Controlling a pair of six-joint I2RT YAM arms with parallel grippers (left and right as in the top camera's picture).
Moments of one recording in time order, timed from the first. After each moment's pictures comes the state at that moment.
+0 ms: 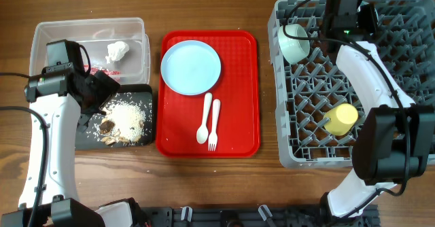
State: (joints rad) left arm 0.21 1.43 1.19 -1.08 -0.08 -0.70; right arm 0.04 1.87 1.41 -0.21 0.89 -0.47
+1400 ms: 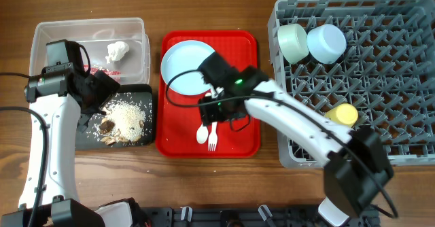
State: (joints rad) left arm 0.21 1.43 1.19 -1.08 -0.08 -0.70; right arm 0.77 1.82 1.40 -0.92 -0.18 0.54
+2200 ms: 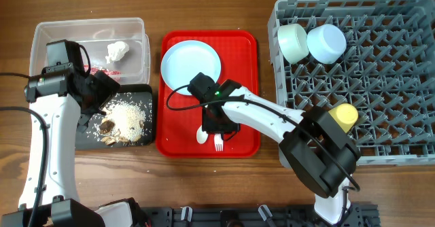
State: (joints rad) left arm 0.21 1.43 1.19 -1.09 -0.08 -0.70; right arm 0.81 2.01 1.33 -0.84 -0.07 0.79
